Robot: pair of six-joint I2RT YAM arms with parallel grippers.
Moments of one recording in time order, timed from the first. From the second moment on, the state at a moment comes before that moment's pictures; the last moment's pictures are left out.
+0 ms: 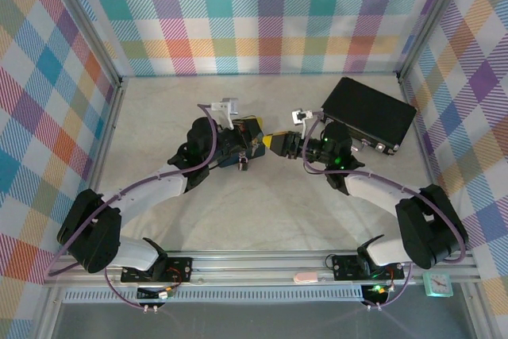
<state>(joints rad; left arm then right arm) -0.64 1.38 0.83 0.48 0.19 -0.70 0.51 1.38 0.66 0.71 -0.75 0.80</state>
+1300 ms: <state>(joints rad) -0.54 1.37 0.72 0.73 0.20 -0.98 0.58 1.40 0.70 0.62 -0.72 0.58</state>
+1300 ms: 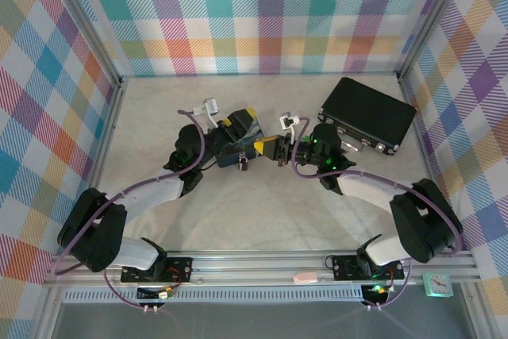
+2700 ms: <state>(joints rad) -0.54 1.43 0.76 0.66 0.62 -0.89 0.52 1.35 0.76 0.38 -0.77 0.52</state>
